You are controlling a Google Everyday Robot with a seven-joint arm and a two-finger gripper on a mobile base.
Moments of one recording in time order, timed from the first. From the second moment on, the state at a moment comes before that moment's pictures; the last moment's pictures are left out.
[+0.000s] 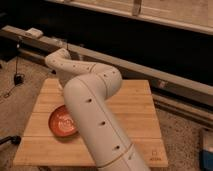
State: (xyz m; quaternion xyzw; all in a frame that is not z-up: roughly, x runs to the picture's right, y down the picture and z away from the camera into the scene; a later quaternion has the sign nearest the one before) arm -0.195 0.031 0.910 -0.32 0.20 0.35 0.86
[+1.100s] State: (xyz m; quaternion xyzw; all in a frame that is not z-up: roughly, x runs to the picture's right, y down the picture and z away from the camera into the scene) arm -0.189 0.111 0.763 -0.32 0.16 0.35 0.87
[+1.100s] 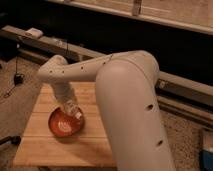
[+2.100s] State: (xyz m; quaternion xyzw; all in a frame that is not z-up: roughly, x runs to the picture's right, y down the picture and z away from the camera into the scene) arm -0.204 0.159 0.770 -0.36 0.16 0.32 0.86
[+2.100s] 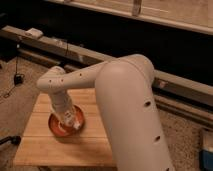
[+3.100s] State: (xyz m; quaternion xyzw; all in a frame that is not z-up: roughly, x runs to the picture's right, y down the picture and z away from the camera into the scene) arm -0.185 0.128 0.773 -0.34 0.16 0.36 0.85
